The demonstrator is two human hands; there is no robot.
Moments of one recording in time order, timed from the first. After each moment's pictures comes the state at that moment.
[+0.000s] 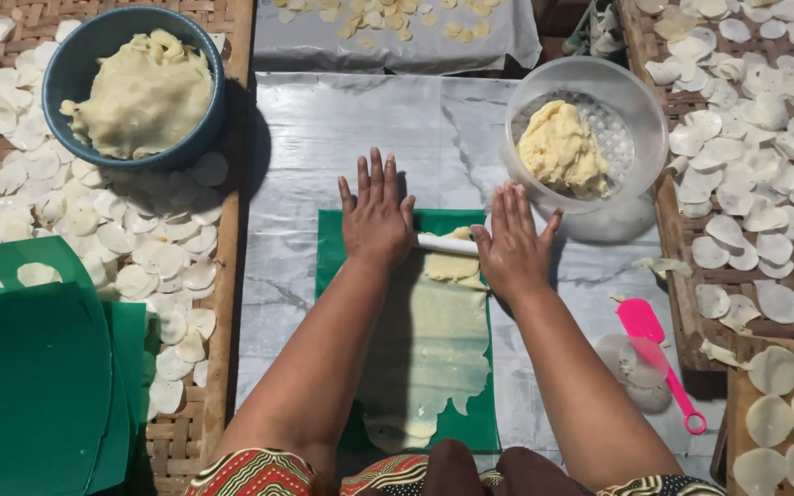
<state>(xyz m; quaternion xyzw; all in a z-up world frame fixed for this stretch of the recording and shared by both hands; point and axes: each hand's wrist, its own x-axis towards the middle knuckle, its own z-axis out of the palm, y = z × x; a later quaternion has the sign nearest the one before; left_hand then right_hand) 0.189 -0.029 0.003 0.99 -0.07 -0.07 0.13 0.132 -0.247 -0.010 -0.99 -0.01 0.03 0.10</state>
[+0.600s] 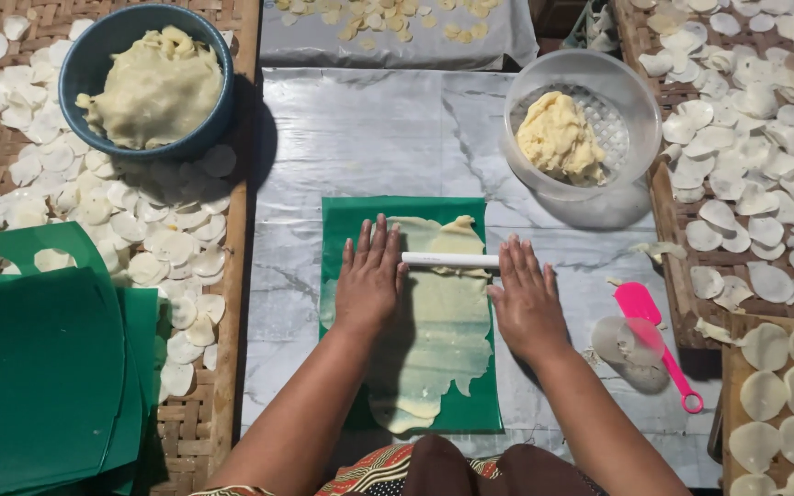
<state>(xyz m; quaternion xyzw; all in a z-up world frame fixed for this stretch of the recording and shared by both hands) 0.081 0.003 -0.032 0.98 -0.12 -0.03 0.14 0.030 -0.264 -0.015 -0.99 -0.05 0.03 0.14</state>
